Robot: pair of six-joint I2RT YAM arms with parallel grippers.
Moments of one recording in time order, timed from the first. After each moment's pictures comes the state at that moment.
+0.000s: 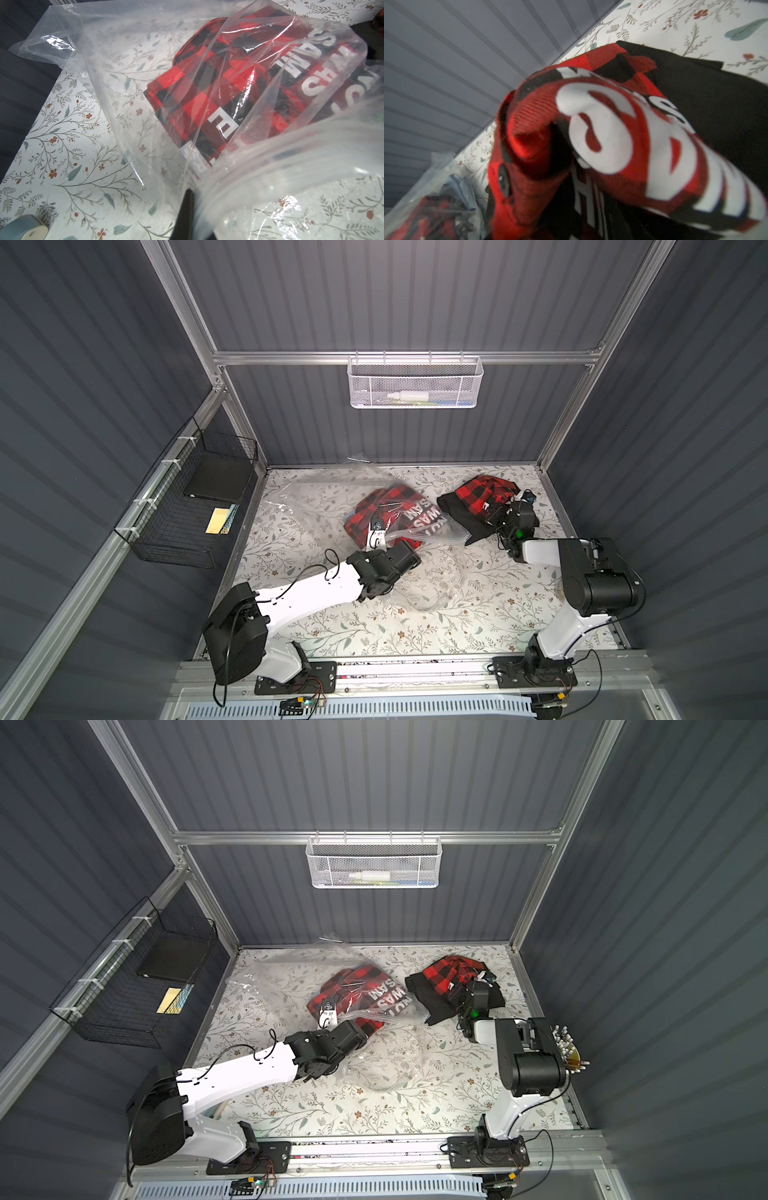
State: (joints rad) left arm -0.97 1.45 1.02 -0.68 -0.80 -0.81; right arm 0.08 1.75 0.73 0.59 0.05 0.64
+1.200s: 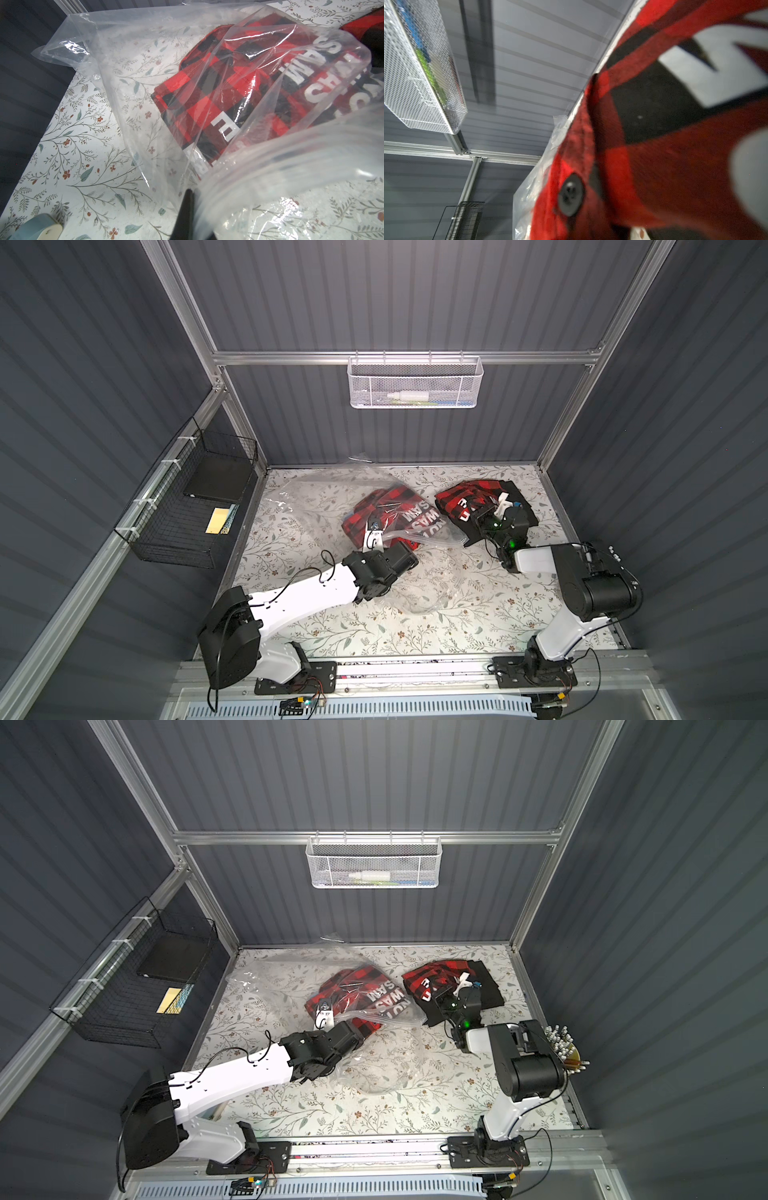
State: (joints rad) left arm -0.97 1.41 1.01 -0.71 -0.83 -0.79; right arm 0.18 1.74 0.60 0.93 -0.31 1.16
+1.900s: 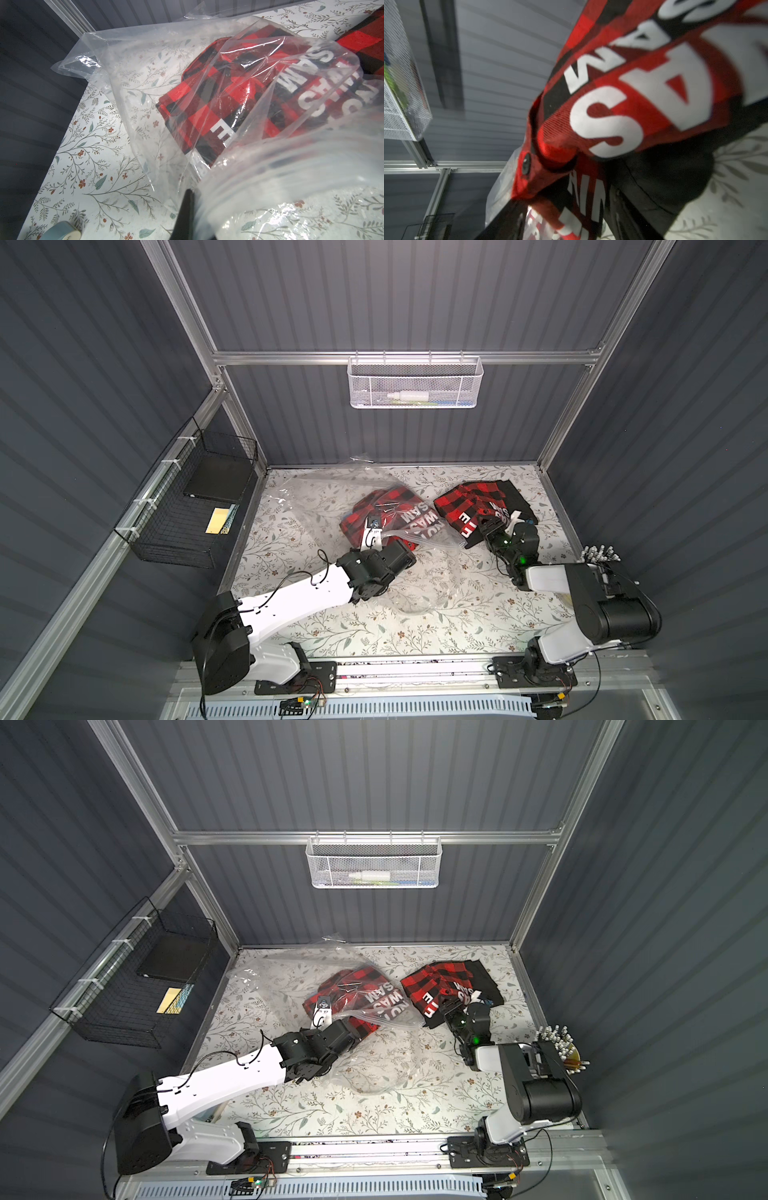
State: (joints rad) left arm -0.98 1.37 1.02 -0.73 -0.86 -0.71; right arm 0.10 1.53 0.43 0.78 -0.24 1.10
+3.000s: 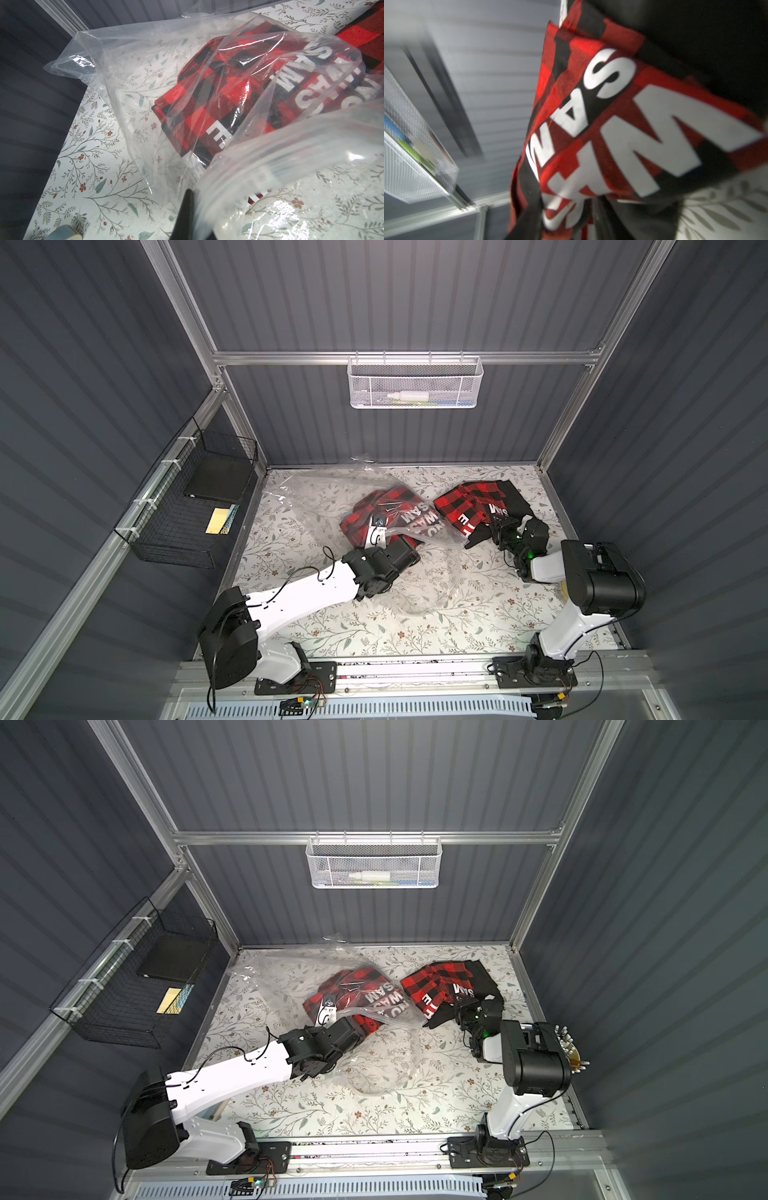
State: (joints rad) left arm -0.98 1.41 1.06 -0.74 -0.85 -0.69; right arm -0.05 1.77 0.51 0.93 -0.38 1.35
